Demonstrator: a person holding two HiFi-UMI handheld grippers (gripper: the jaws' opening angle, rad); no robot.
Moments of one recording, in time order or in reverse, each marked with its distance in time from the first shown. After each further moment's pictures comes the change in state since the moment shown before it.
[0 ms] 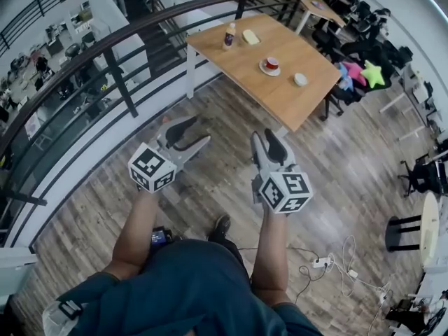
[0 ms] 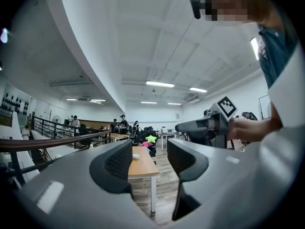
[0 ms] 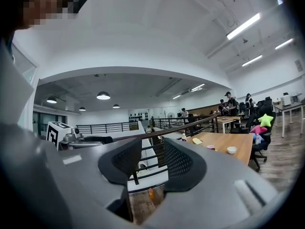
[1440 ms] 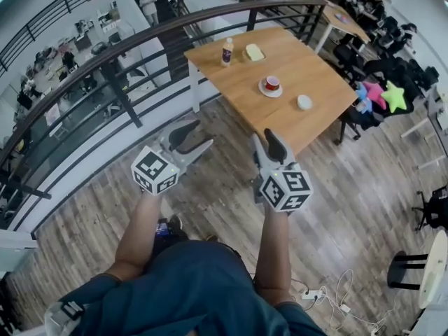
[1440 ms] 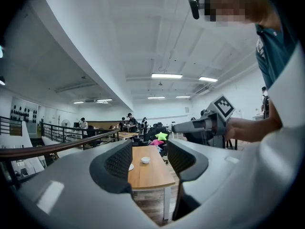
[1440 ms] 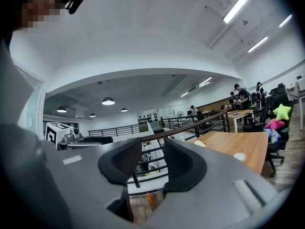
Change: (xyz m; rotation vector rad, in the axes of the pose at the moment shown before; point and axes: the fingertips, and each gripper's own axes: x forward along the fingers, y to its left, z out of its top) left arm 0.200 0.027 0.010 0.060 0.052 0.124; right arm 0.085 -0.194 0.036 0.059 -0.004 0.161
